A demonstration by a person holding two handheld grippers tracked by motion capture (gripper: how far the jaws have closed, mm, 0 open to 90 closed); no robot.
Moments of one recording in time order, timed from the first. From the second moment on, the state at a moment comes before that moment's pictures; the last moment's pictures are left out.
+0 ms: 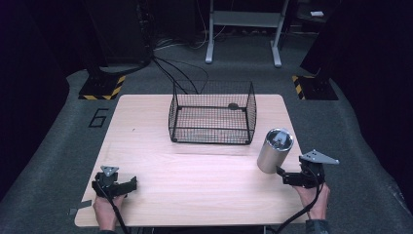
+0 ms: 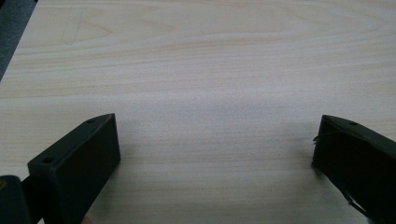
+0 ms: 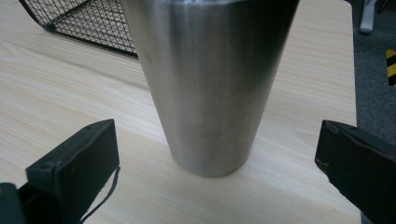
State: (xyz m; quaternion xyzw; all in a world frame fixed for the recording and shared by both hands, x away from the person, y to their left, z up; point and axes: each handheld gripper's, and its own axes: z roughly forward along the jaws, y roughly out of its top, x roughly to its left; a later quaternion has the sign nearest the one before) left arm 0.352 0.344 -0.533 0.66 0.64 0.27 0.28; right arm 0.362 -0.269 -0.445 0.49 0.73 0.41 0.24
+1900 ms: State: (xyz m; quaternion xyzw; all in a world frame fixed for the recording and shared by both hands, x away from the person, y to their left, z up) left arm 0.353 0.343 -0.533 0.66 0.64 0.27 0.28; right arm 0.410 -0.240 -0.436 0.48 0.69 0.46 0.28
